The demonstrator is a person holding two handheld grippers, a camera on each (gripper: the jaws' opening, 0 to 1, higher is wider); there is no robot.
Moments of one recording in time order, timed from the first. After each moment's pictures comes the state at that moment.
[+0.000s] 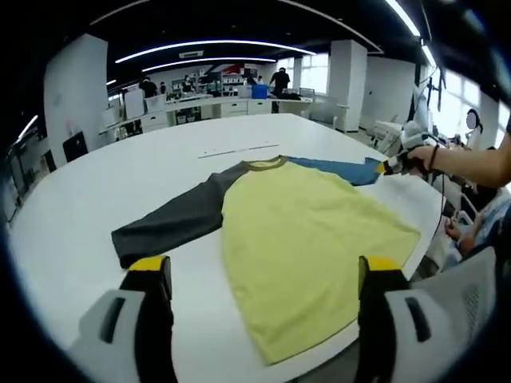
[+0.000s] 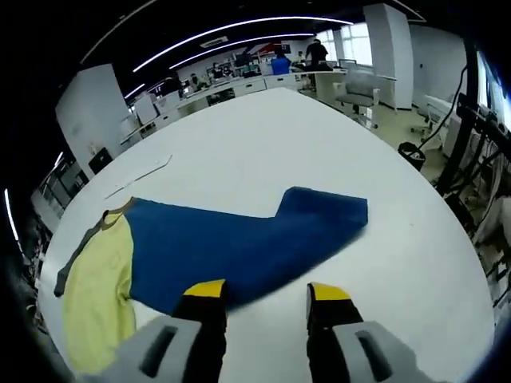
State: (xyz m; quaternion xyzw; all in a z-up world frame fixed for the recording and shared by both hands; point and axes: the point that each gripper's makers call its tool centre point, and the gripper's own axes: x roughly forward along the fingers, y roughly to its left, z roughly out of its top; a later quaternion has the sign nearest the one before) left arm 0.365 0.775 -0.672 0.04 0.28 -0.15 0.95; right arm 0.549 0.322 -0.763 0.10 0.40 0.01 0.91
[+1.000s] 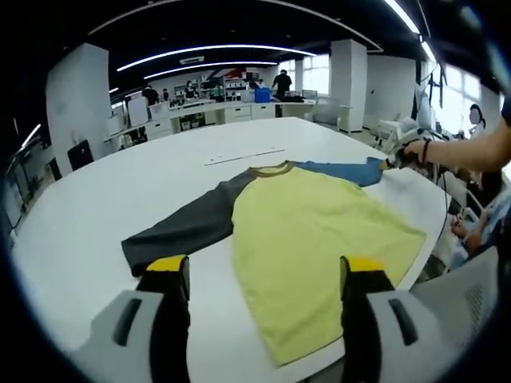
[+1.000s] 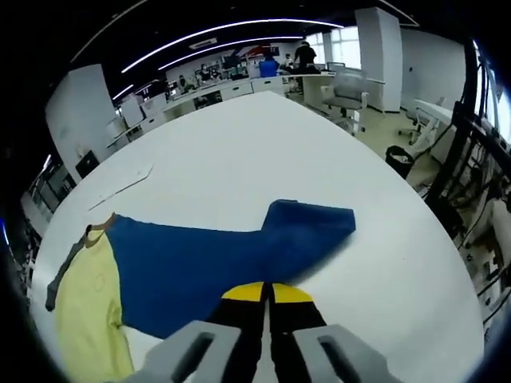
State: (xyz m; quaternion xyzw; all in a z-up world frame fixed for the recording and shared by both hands) left arm 0.370 0.782 -0.660 0.05 0.26 -0.14 0.95; right arm 0.581 0.299 -0.757 0.09 0.40 -0.02 0.91
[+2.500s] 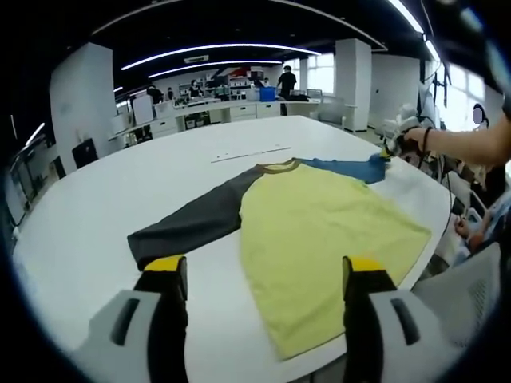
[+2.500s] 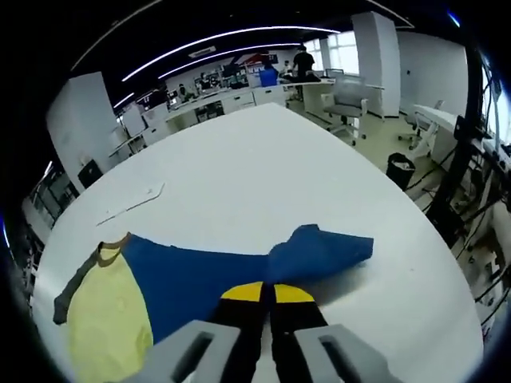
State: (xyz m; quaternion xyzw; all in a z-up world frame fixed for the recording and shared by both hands) left arm 0.364 0.794 -0.665 0.05 0.26 -0.12 0.96; right arm 0.597 0.335 -0.719 0.09 0.37 -0.01 0.92
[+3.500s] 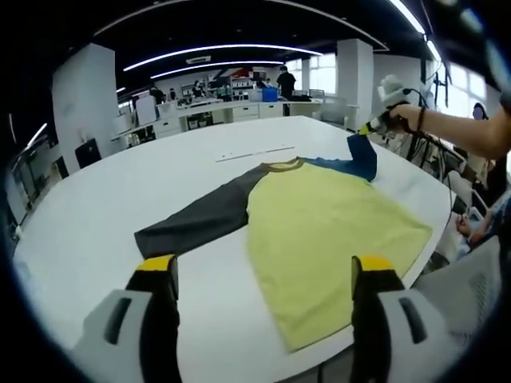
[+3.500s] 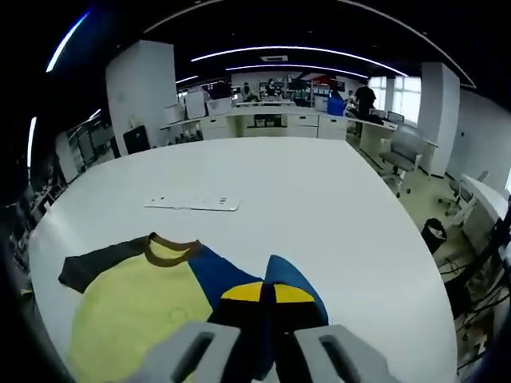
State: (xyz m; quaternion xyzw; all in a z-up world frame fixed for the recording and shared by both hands) left arm 0.354 0.806 -0.663 0.05 0.26 -0.11 0.96; right arm 0.625 0.446 -0.655 -0.02 0.33 0.12 0.94
